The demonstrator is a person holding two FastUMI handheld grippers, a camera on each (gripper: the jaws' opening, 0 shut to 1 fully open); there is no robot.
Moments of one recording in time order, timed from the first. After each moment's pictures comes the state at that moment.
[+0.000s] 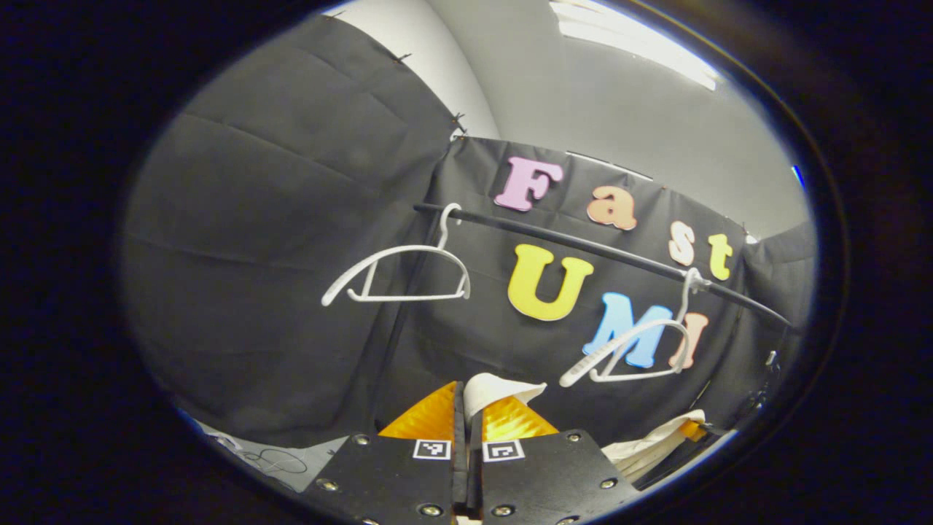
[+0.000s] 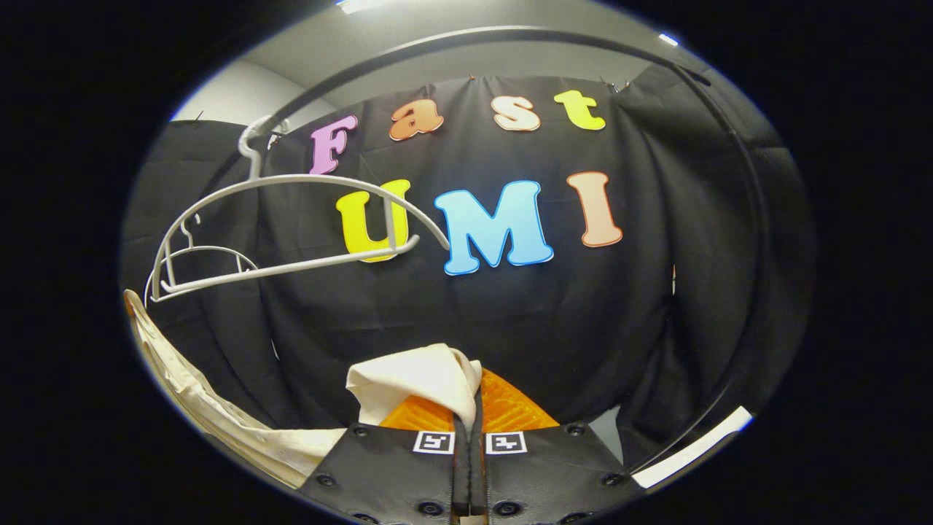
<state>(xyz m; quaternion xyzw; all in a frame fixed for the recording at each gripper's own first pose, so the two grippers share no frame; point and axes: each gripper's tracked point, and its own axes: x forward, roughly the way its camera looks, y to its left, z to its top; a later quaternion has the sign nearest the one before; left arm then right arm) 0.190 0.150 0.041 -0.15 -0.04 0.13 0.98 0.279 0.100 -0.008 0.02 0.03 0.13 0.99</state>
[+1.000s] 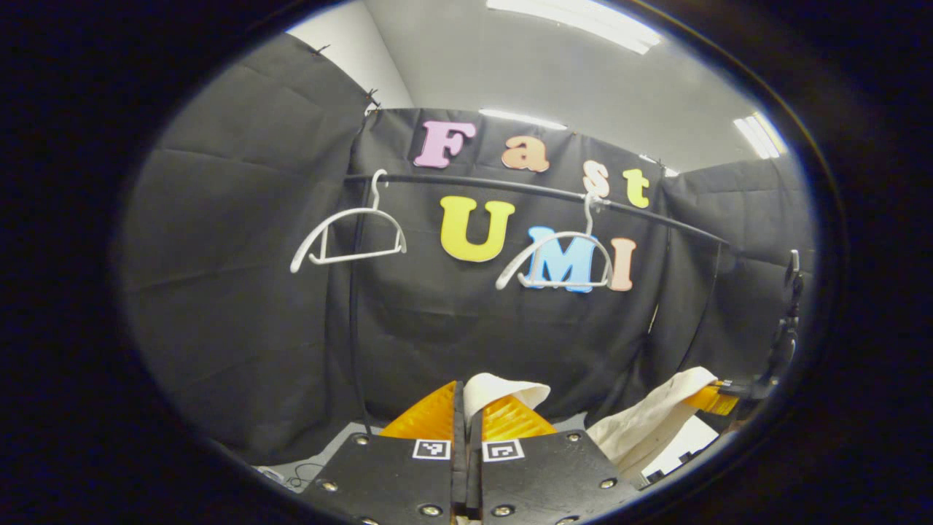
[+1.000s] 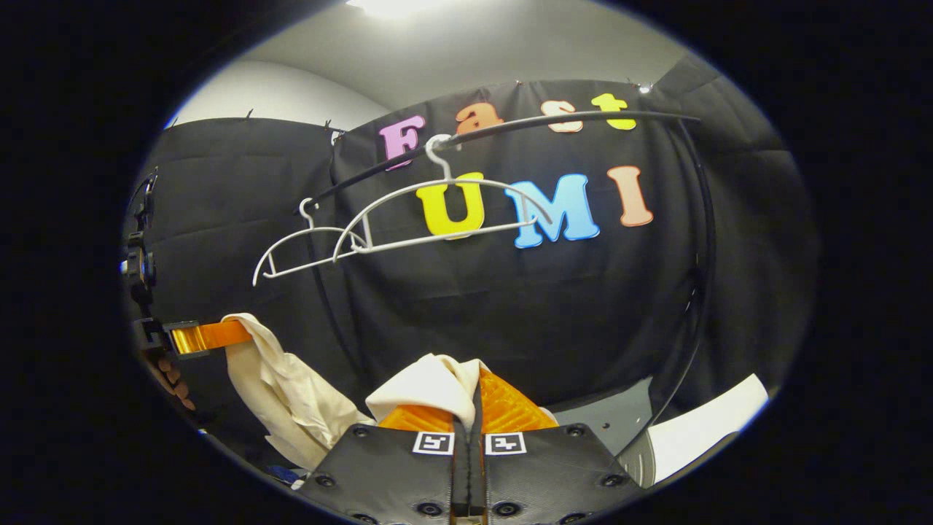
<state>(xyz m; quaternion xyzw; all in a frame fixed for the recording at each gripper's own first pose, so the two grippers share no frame) 0.110 0.119 -0.032 -0.06 0.05 0.00 1.00 0.051 0.194 -0.055 0.03 0.10 0.23 0.97</state>
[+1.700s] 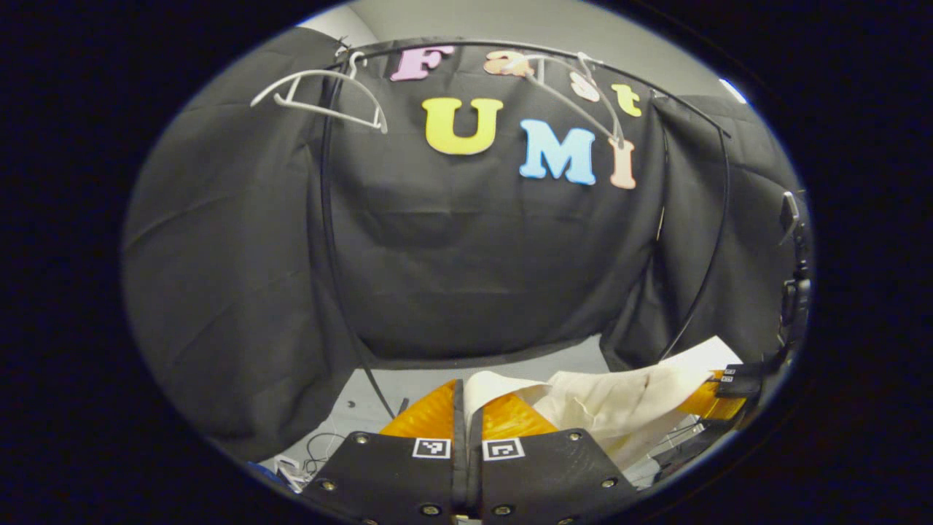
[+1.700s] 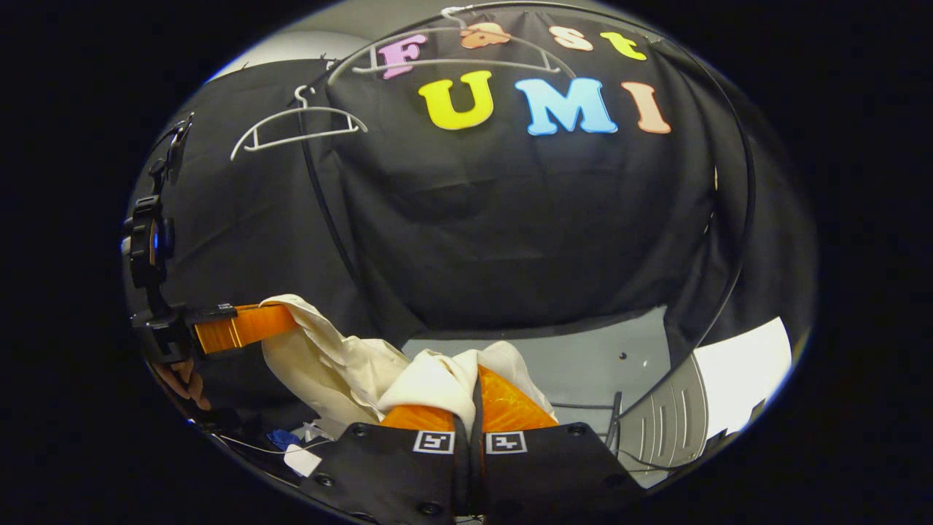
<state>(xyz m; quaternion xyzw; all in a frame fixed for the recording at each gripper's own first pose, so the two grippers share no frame) 0.151 0.109 -0.286 -0.01 0.22 -0.05 0.97 0.052 0.228 -0.280 0.00 0.27 0.21 0.94</state>
